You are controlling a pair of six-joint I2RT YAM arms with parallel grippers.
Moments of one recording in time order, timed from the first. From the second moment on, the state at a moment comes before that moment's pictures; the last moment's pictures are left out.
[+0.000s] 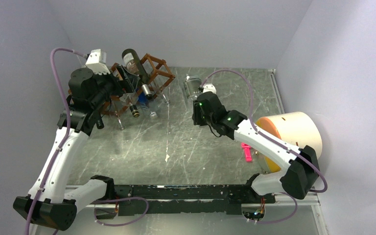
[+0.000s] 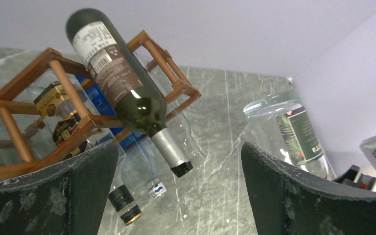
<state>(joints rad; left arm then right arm) -0.21 1.04 1.21 -0.32 0.10 -0.39 0.78 1.33 1.11 -0.44 0.28 0.42</state>
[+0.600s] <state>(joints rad) -0.21 0.83 1.42 -0.31 -0.10 -0.40 1.00 1.80 1.83 -0.35 0.23 0.41</state>
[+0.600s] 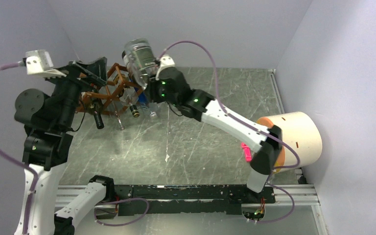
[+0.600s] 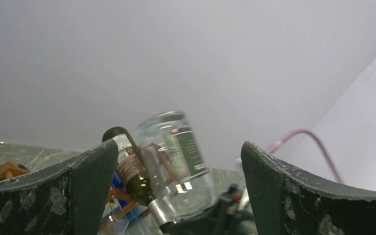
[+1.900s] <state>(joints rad) -0.21 0.82 1.57 -0.52 -0.25 -0.29 1.07 2.52 2.37 0.00 0.15 0.47</state>
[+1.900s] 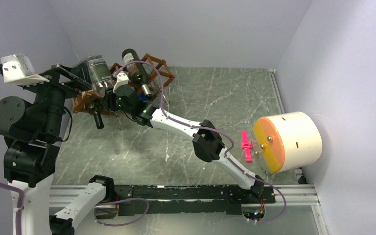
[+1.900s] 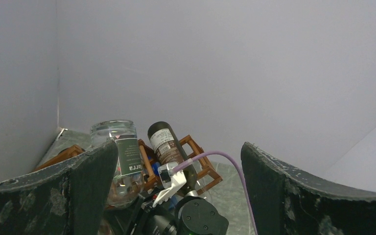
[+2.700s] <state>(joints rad) -0.21 0.80 1.52 -0.51 -0.26 -0.28 1.04 2.54 2.35 0.15 0.21 0.51</state>
